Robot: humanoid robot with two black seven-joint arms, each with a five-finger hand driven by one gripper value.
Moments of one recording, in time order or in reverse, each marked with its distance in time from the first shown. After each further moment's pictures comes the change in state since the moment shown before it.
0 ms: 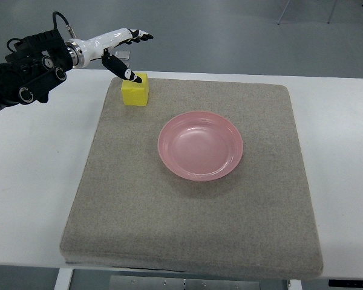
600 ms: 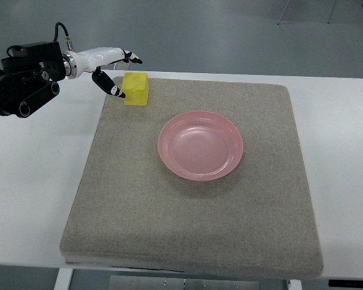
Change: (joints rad) left arm 0.031 -0.015 0.044 0.057 0.183 0.010 -0.030; right arm 0.001 0.000 -0.001 0.000 0.000 0.000 0.000
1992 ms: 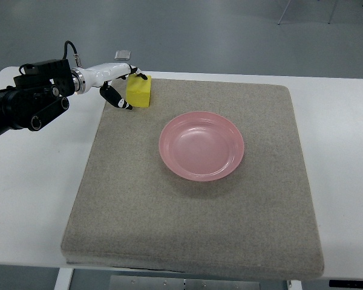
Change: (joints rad) left arm 0.057 -0.044 -0.010 0.021 -0.018 0.012 0.000; right arm -0.001 0.000 0.001 0.000 0.000 0.000 0.000
